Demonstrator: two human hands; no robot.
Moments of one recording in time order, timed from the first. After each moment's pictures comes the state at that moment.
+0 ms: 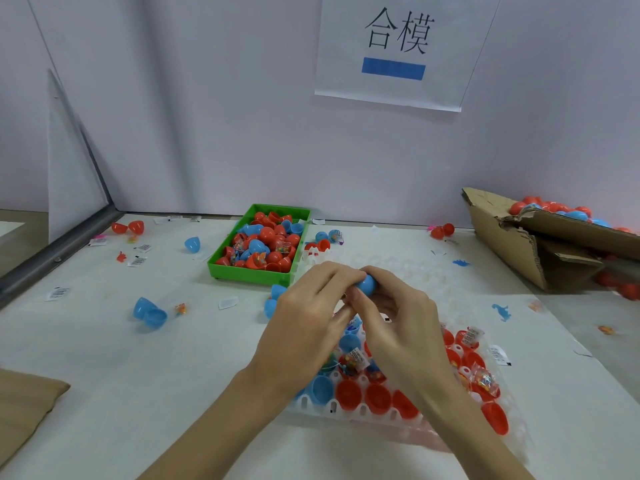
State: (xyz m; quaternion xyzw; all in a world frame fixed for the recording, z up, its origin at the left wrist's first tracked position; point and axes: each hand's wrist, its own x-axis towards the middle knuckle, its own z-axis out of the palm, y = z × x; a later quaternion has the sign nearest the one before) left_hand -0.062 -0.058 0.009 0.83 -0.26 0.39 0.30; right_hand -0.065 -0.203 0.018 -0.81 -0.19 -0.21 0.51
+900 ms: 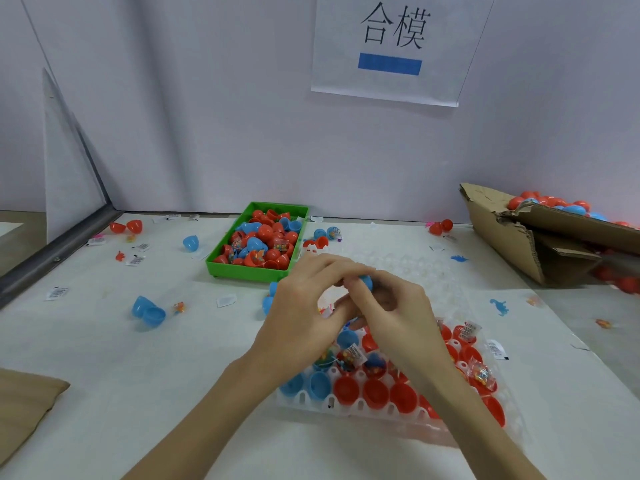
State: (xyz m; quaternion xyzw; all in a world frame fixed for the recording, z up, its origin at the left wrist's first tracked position) left_hand -0.052 -0.054 0.009 0.81 -0.26 0.31 0.41; right_hand -0.058 -0.205 0.021 -0.81 -0.10 -0.09 0.57
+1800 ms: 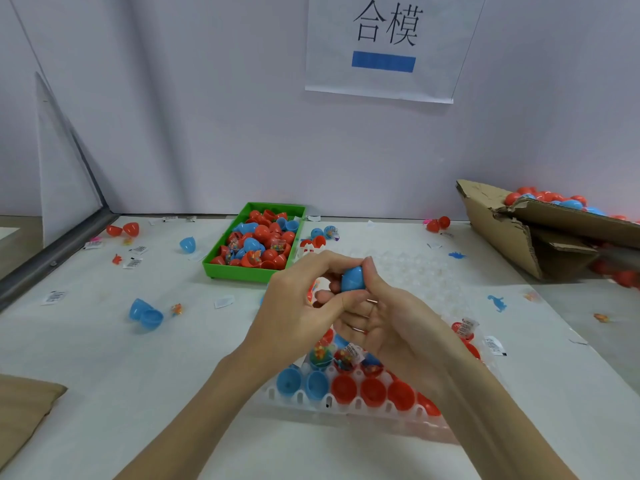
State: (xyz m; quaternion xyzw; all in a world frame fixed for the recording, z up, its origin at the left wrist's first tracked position) left_hand -0.055 -0.050 0.020 0.80 -0.25 0.23 0.49; right_hand -0.058 -0.210 0.036 -0.49 -0.04 0.25 0.83
